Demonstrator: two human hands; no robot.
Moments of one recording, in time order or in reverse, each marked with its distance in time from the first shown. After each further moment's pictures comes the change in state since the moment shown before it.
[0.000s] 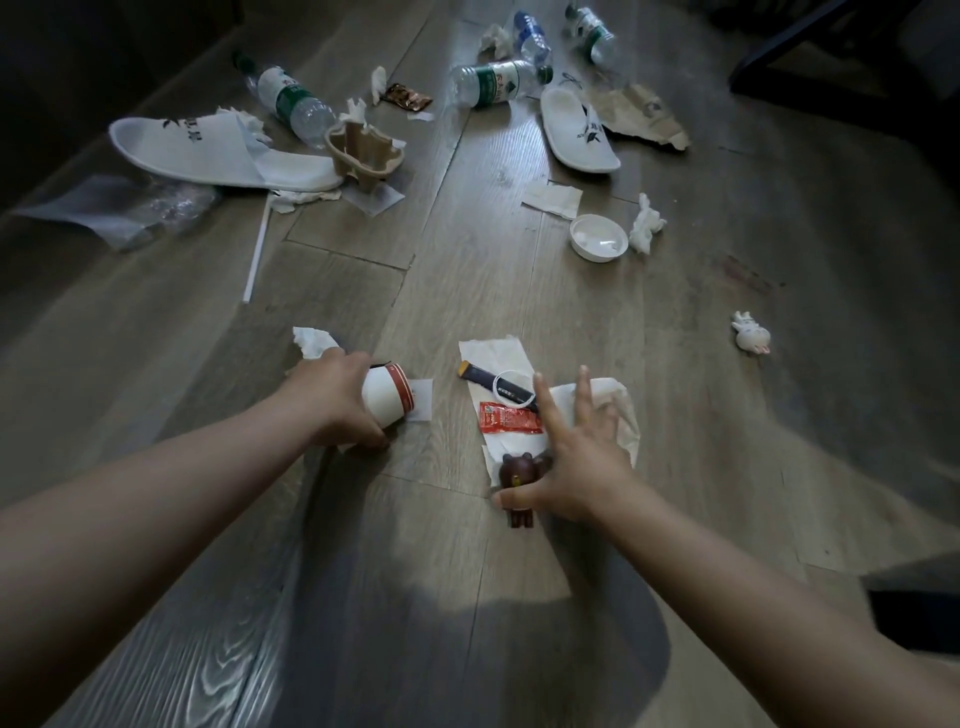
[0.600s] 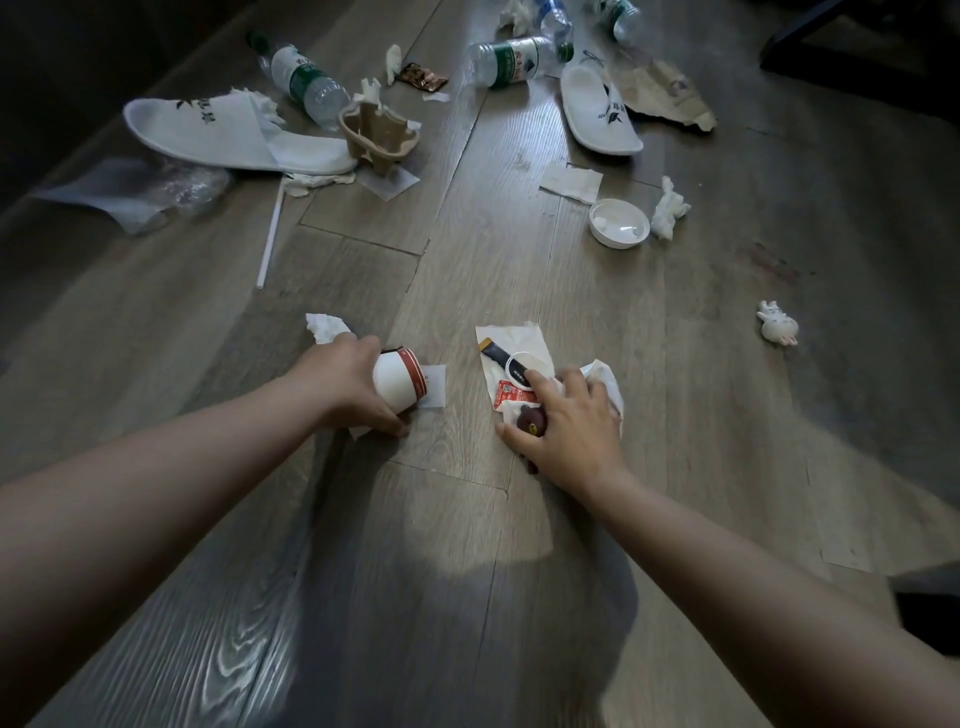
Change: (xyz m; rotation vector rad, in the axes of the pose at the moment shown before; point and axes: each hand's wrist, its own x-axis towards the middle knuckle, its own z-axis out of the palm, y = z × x) left_hand -0.002 0.000 -0.007 -0.048 -0.029 0.018; right_hand 0.027 -0.012 0.016 -0.052 0.318 -0.100
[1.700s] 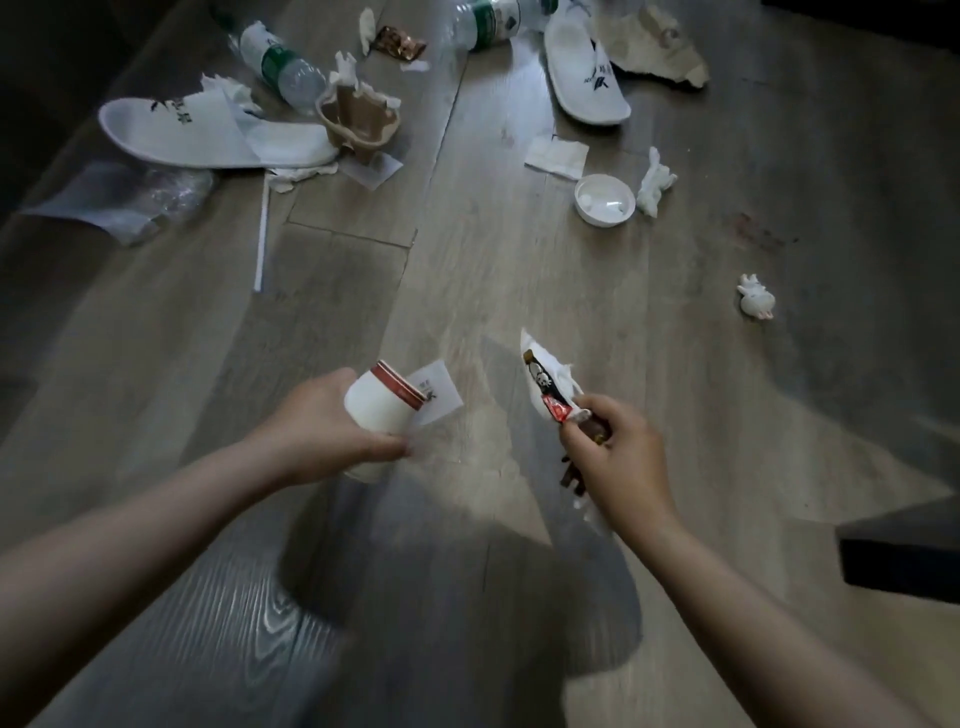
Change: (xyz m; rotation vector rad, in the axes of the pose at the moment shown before) left_hand -0.073 0.004 -0.029 -0.513 -0.056 -0.094; right_hand -0.067 -0.005 -0.073 0.738 0.092 0.302
